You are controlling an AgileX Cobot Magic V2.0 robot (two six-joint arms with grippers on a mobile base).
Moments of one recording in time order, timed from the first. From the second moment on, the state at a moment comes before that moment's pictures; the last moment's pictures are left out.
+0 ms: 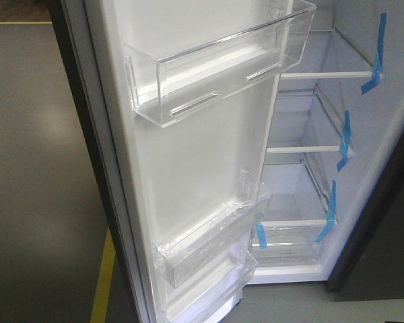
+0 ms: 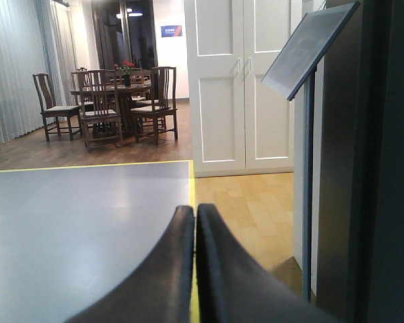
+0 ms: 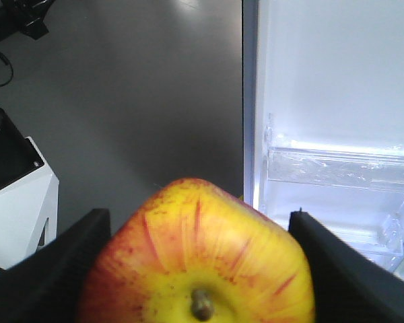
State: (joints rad) left arm 0.05 -0.01 0.03 0.00 0.00 -0.01; right arm 0.14 0.33 -0.65 0.75 1.17 -0.66
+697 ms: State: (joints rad) left arm 0.05 -0.01 0.03 0.00 0.00 -0.01; right arm 0.14 0.34 -0.65 0.73 1.10 -0.61
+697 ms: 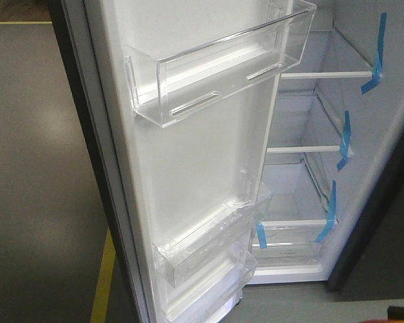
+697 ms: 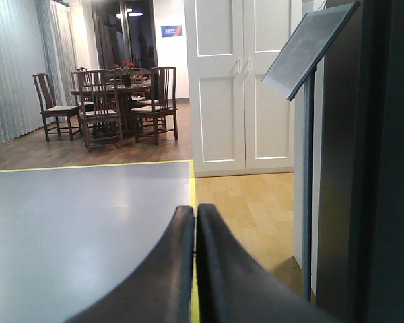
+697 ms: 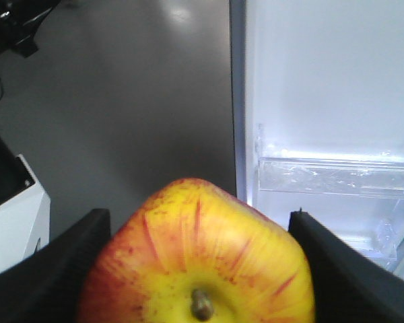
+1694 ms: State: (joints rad) left arm 0.05 -0.01 0.03 0.00 0.00 -0.01; right arm 0.14 1.35 -1.62 0.61 1.05 -0.61
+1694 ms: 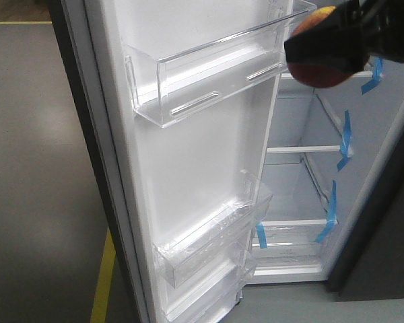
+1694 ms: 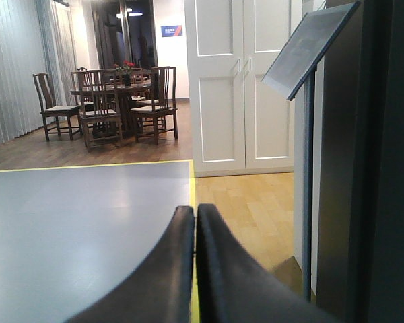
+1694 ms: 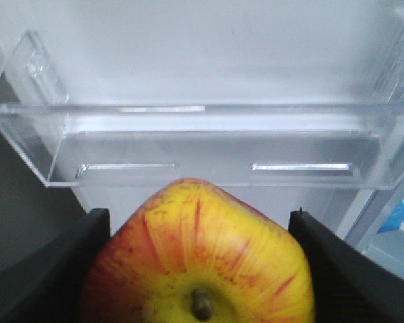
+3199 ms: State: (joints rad) left arm 0.05 -0.01 0.03 0.00 0.00 -0.01; right arm 0.28 1.81 -2.06 0.45 0.84 -0.45
